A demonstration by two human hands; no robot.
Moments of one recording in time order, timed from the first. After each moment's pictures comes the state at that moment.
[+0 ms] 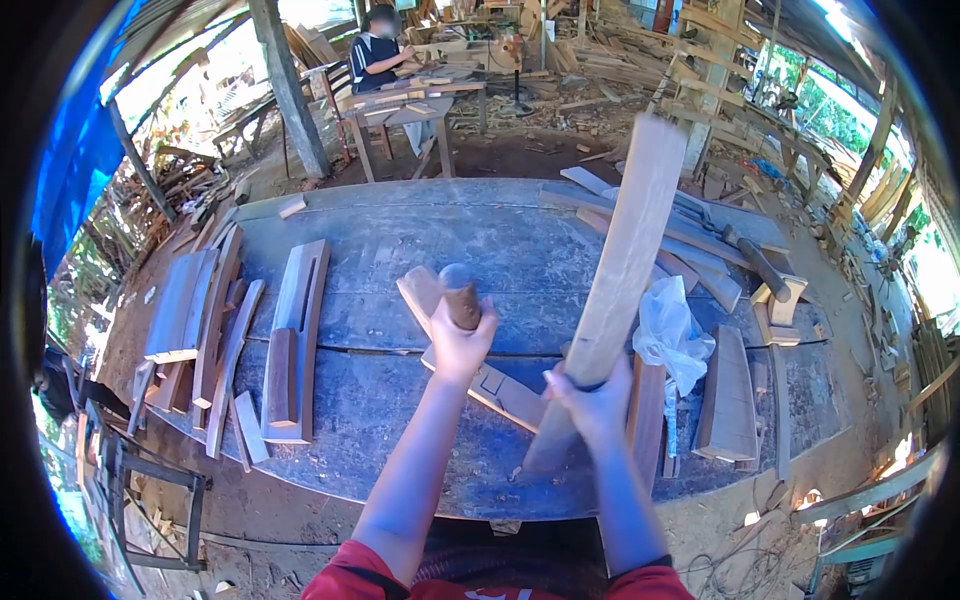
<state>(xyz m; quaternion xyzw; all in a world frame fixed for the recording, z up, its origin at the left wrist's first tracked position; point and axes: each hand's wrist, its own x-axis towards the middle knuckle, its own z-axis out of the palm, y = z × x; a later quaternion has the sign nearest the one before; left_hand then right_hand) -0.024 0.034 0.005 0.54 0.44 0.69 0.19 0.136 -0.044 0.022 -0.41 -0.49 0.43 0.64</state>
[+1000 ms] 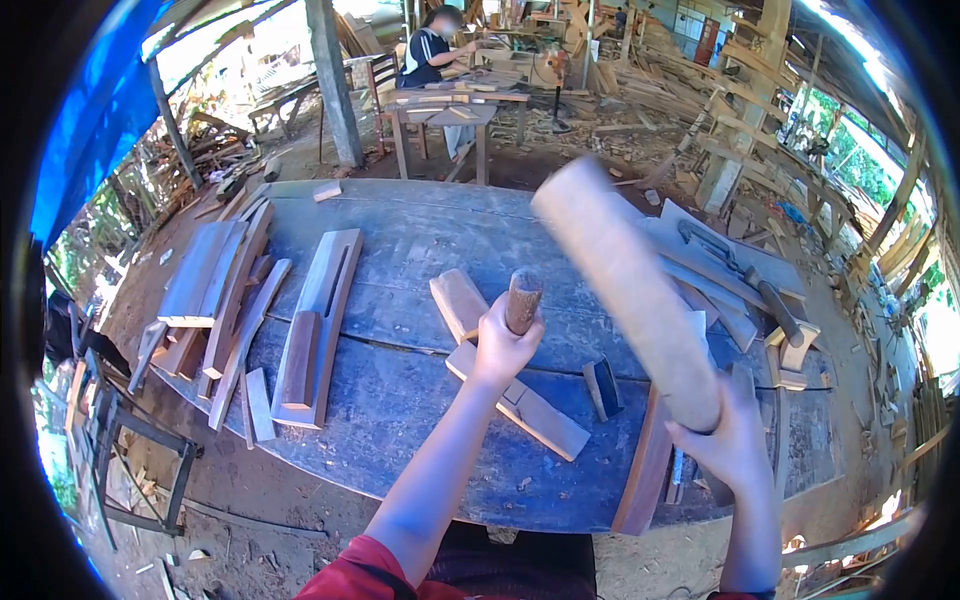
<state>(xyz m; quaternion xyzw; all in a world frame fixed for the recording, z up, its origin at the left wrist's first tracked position) -0.022 0.037 0.012 0.56 0.44 0.66 0.25 0.227 -0.085 0.125 -0.59 -0.74 0.10 0.31</state>
